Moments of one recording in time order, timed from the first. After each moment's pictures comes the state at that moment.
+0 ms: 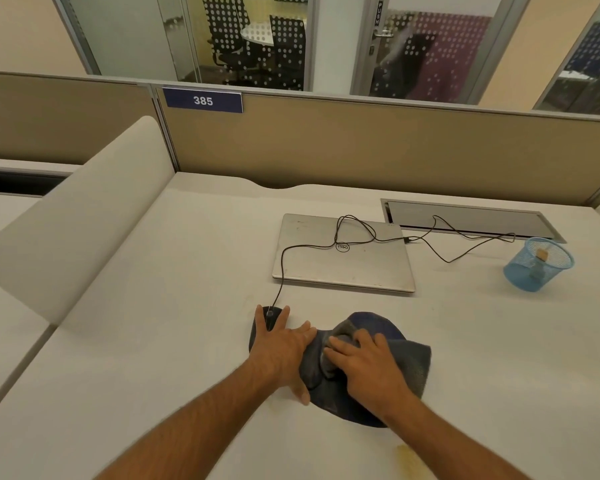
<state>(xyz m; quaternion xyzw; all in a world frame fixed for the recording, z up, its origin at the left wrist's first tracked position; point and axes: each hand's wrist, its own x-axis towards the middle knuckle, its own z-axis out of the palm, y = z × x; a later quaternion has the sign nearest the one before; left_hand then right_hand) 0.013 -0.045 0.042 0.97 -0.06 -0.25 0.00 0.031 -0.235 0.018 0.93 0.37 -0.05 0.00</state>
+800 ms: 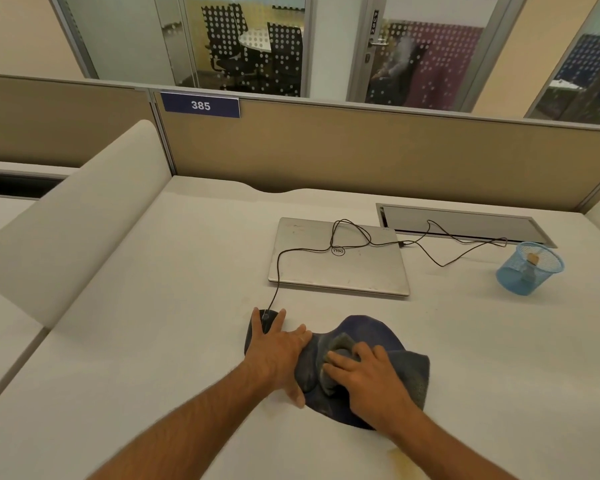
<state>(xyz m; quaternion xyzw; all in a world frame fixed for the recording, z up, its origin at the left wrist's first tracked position) 0.014 -0.044 0.037 0.97 -0.07 -0.24 0.00 0.012 -0.250 0.033 0.91 0.41 0.01 0.01</state>
